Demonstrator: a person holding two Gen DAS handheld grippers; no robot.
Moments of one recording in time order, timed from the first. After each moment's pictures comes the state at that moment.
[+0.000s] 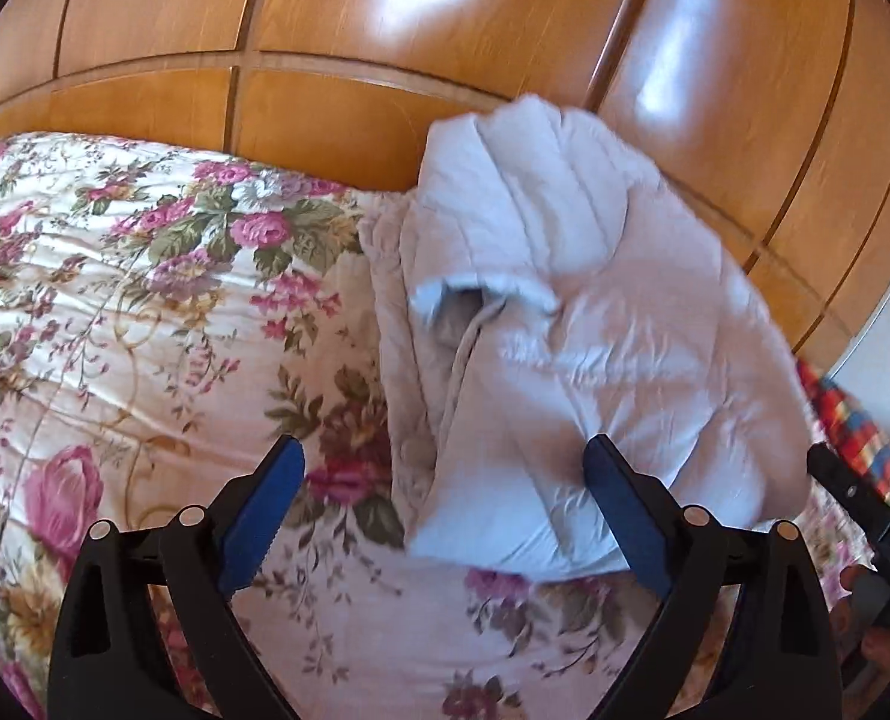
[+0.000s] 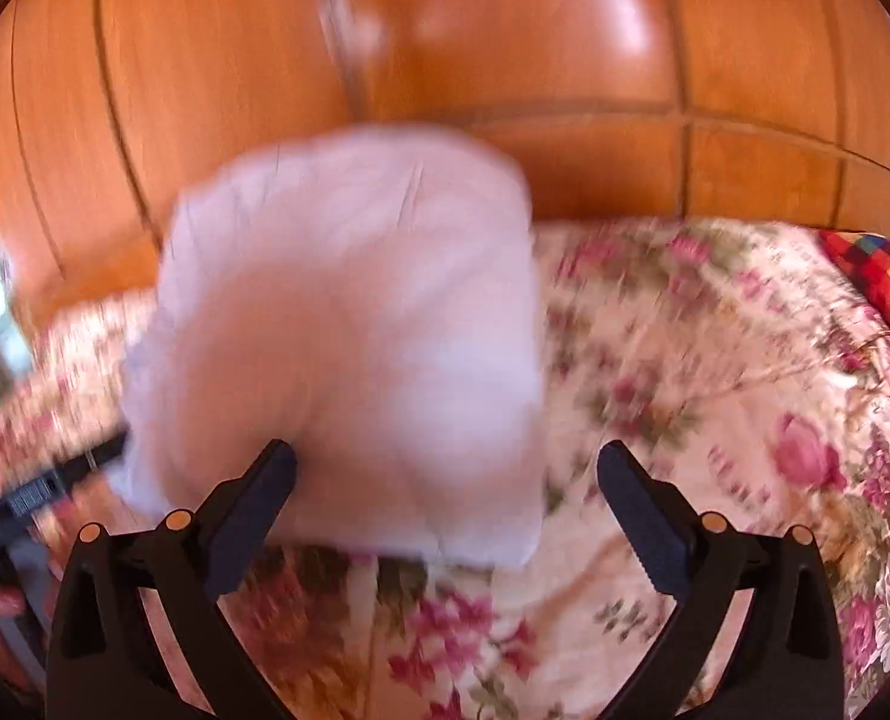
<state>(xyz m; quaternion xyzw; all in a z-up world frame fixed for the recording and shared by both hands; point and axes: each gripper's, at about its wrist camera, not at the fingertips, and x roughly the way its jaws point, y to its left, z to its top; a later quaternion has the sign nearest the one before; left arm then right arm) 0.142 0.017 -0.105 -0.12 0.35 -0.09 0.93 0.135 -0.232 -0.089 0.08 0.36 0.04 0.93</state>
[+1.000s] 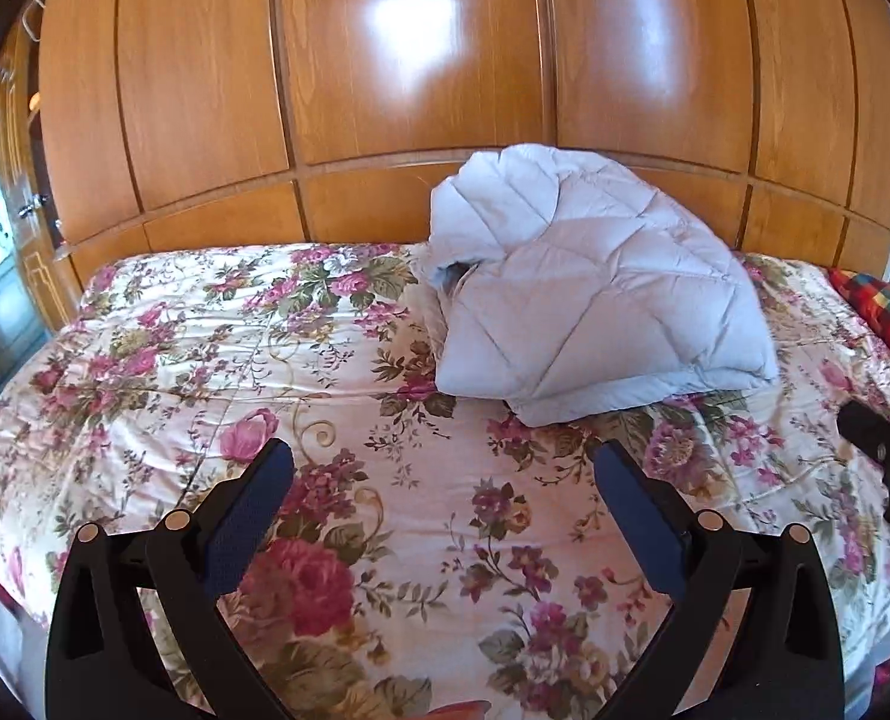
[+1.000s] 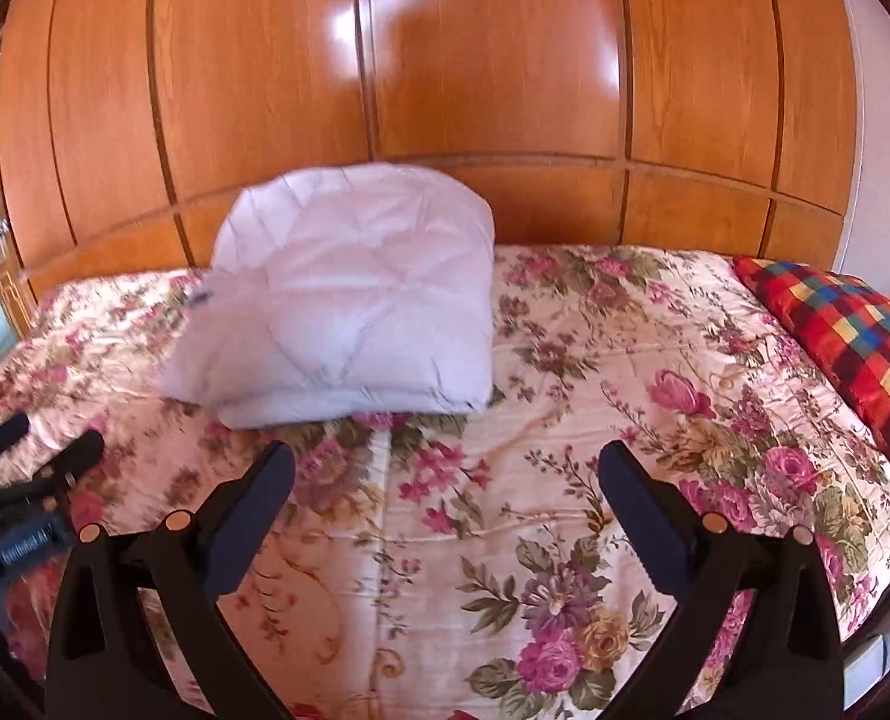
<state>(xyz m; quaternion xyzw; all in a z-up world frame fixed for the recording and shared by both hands) 0.025 -0.013 -0.069 0.03 0.29 0.00 0.96 0.004 -0.219 -0.029 0.05 0.31 -0.01 0.95</state>
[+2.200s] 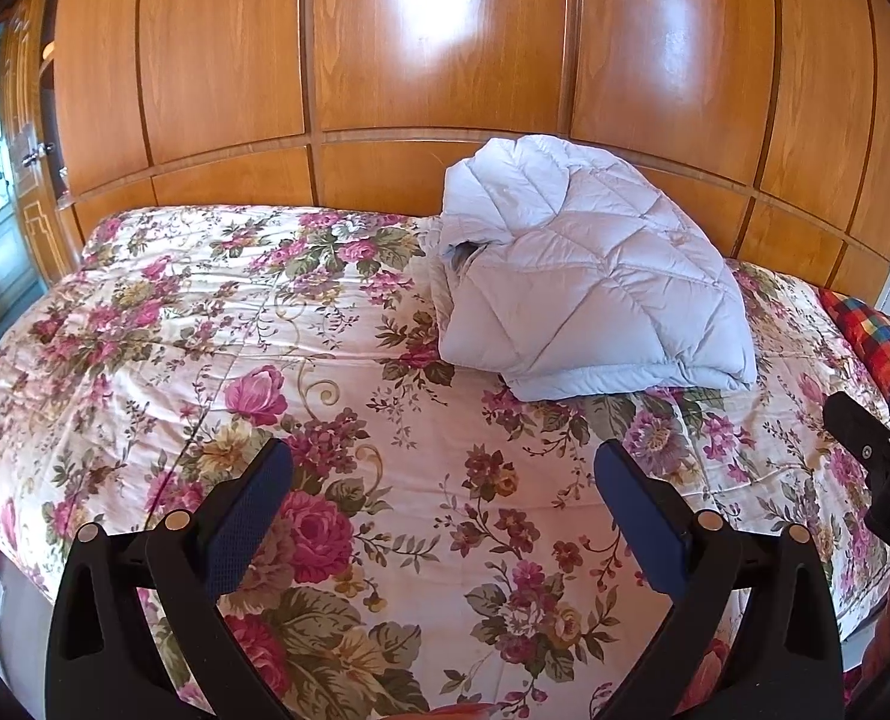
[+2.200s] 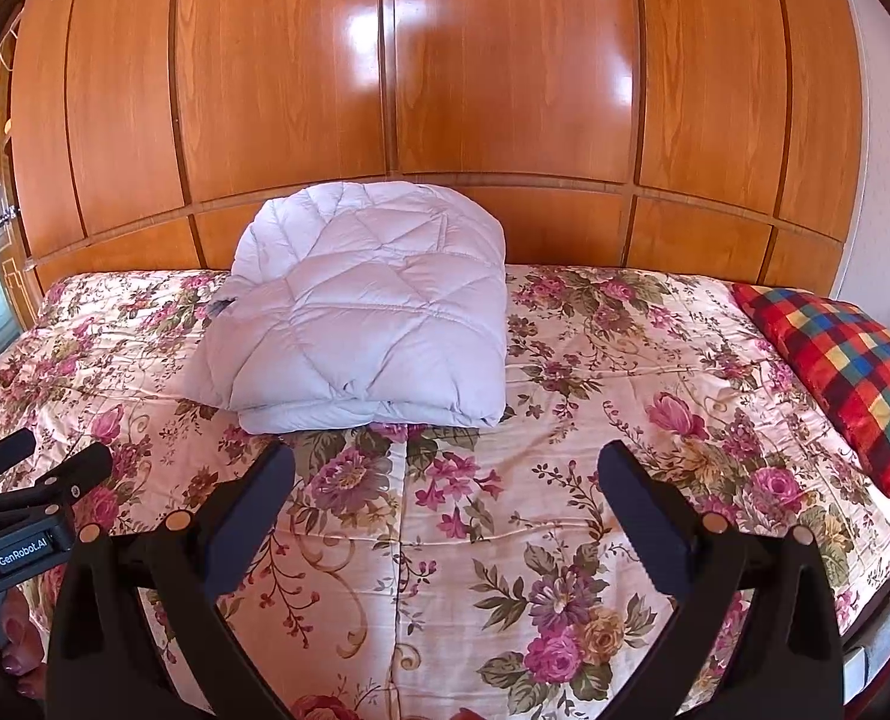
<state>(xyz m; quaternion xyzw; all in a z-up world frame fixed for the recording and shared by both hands) 0.014 -0.003 -0.062 -0.01 0.32 0.00 0.95 -0.004 -0.205 -0.017 0.03 0.31 -0.01 0.95</state>
